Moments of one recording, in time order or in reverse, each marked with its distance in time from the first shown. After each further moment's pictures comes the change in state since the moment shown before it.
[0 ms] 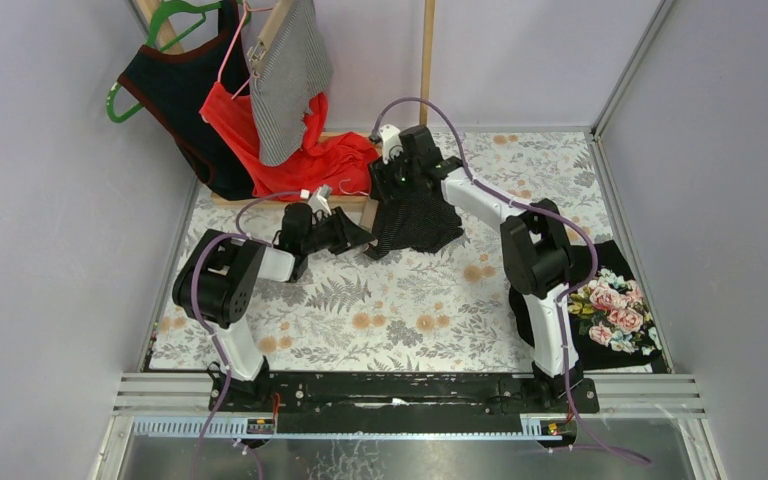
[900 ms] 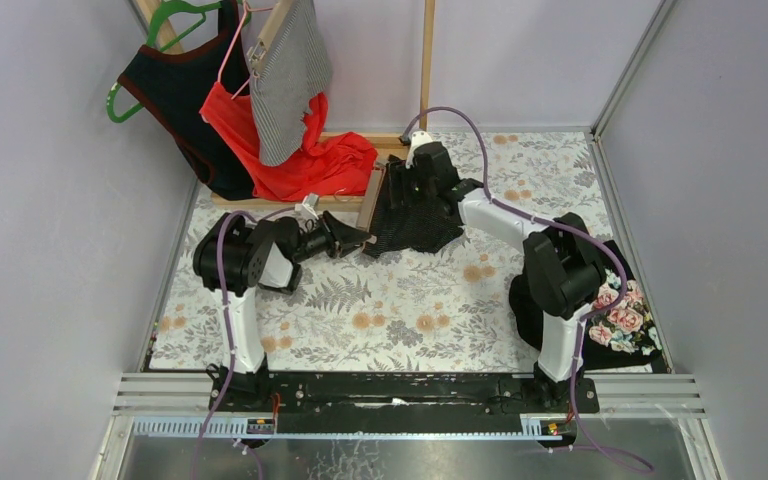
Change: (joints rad) left arm 0.090 0.255 -0.060 0.577 0.186 -0.463; right arm 0.021 -0.225 -0.361 0.214 0.312 0.245
